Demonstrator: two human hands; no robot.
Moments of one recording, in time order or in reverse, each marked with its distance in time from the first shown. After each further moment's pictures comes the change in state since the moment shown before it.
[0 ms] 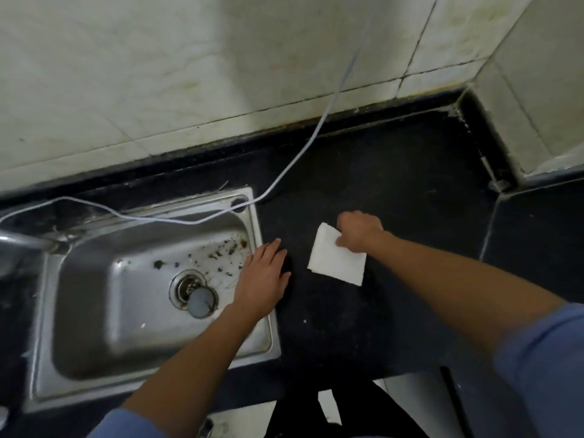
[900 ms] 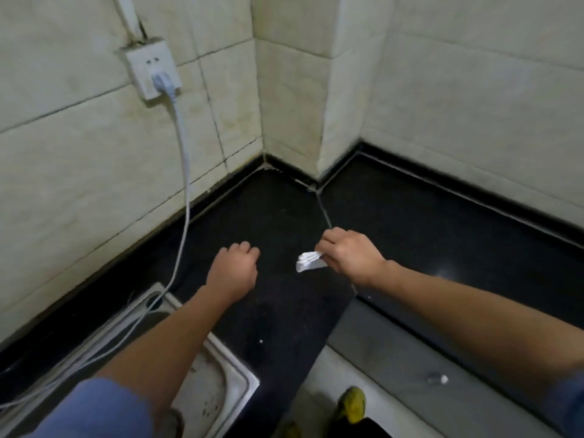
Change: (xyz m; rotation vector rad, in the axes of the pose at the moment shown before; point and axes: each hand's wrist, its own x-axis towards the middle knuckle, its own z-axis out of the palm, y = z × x) left_hand 0.001 0.092 -0.110 0.351 0.129 0.715; right_hand -0.276 0.024 0.048 -0.193 0.893 0.103
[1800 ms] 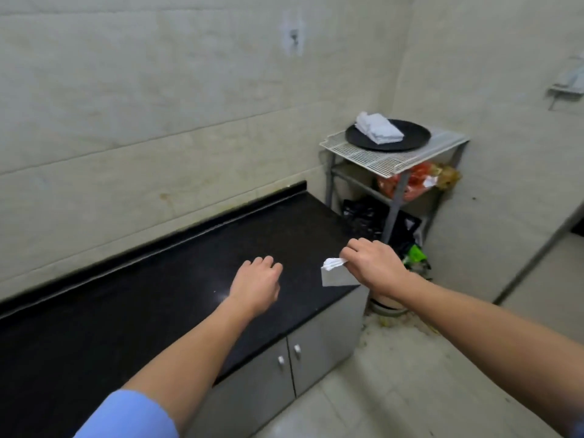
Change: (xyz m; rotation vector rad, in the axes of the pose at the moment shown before) left_hand -0.124 0.778 -0.060 0.128 0.198 1.320; right_hand -0.795 0.010 -0.224 -0.535 0.036 1.310
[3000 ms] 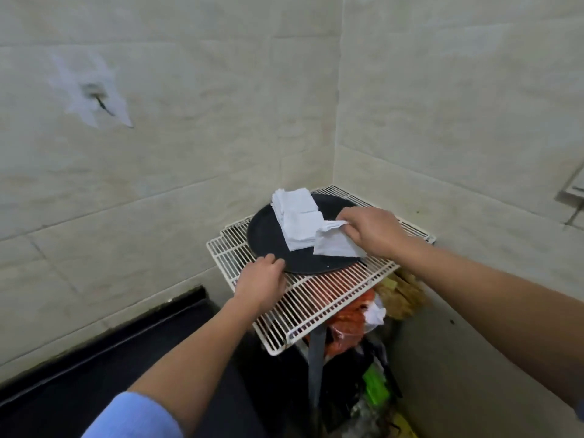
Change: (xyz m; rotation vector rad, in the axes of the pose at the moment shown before) left_hand 0.638 0.164 -0.001 -0.183 0.158 -0.008; right_hand 0.235 0.607 0.116 0.177 -0.075 0.241
